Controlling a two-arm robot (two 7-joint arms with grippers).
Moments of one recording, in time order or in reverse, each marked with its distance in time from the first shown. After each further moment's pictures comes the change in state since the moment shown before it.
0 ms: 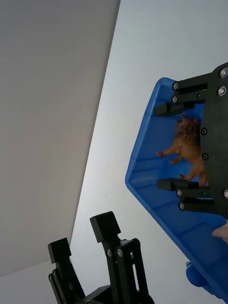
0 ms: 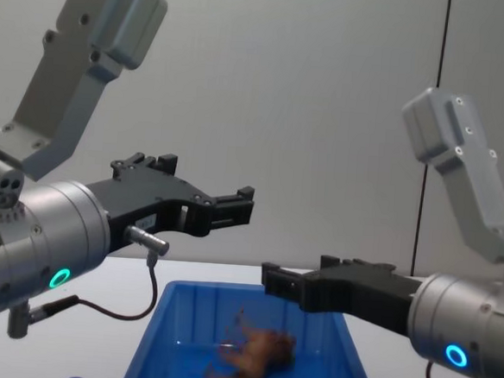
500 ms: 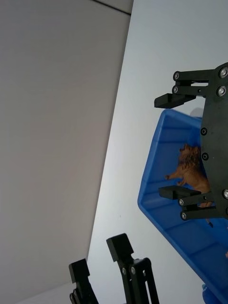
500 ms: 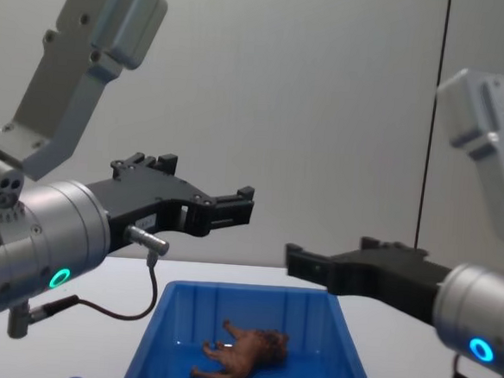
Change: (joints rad) left arm 0.000 0.000 0.000 0.000 0.000 0.000 0.000; right arm -0.046 0.016 0.003 -0.066 0.003 -0.042 -0.097
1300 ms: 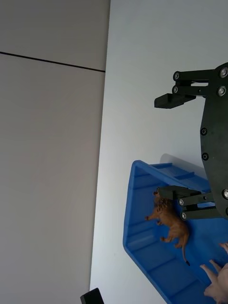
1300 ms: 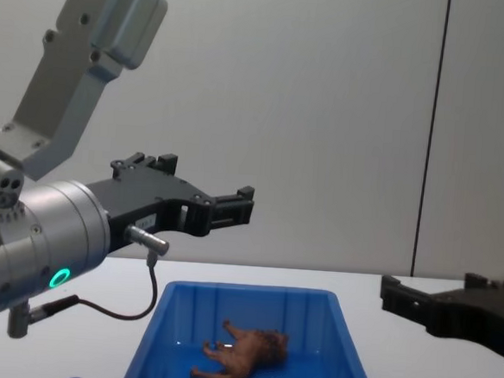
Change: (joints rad) left arm 0.000 0.000 0.000 0.000 0.000 0.000 0.000; right arm -0.176 0.100 0.043 -0.160 0.074 -0.019 -0.158
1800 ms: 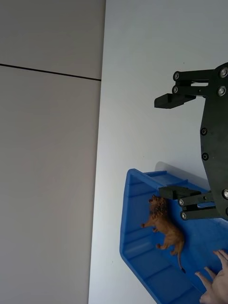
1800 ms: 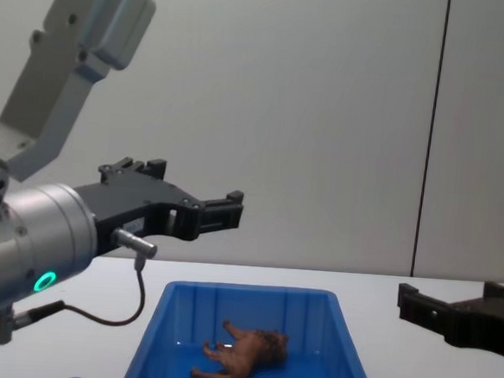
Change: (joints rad) left arm 0.020 0.016 -0.008 -0.026 -0.019 0.025 0.016; right arm -0.029 0.017 0.008 -0.023 0.011 -0.002 -0.023
